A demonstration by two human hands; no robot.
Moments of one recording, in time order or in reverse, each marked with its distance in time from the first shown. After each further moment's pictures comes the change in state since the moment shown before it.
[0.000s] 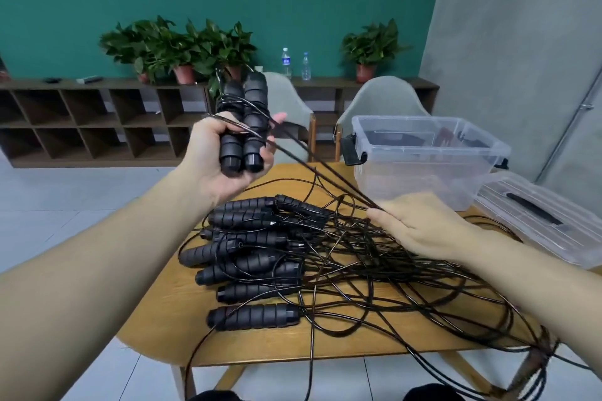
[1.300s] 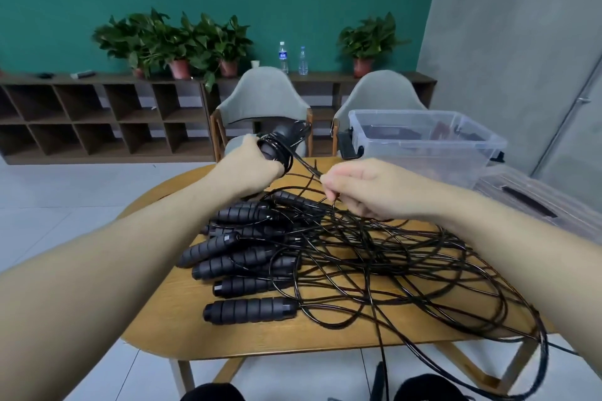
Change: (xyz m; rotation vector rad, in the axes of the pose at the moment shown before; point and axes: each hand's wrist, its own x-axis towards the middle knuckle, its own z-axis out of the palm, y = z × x) left_hand 0.020 -0.026 -0.007 1.580 0.384 0.008; right_hand 0.042 -0.054 -0.038 0.582 -0.219 0.166
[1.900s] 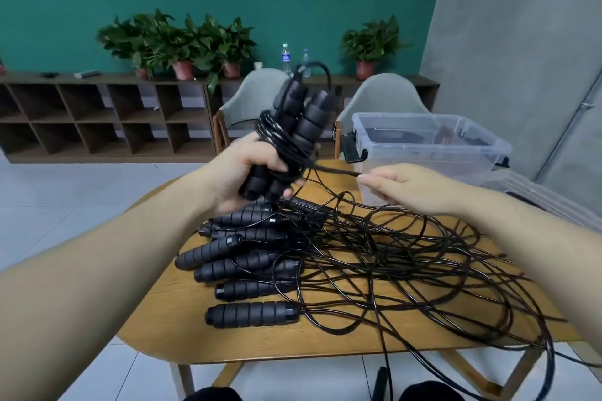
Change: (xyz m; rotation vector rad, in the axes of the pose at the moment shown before) left_hand -0.018 -0.006 -0.015 -0.933 -0.546 0.323; right_hand 0.005 0.054 -0.023 -0.279 0.096 0.025
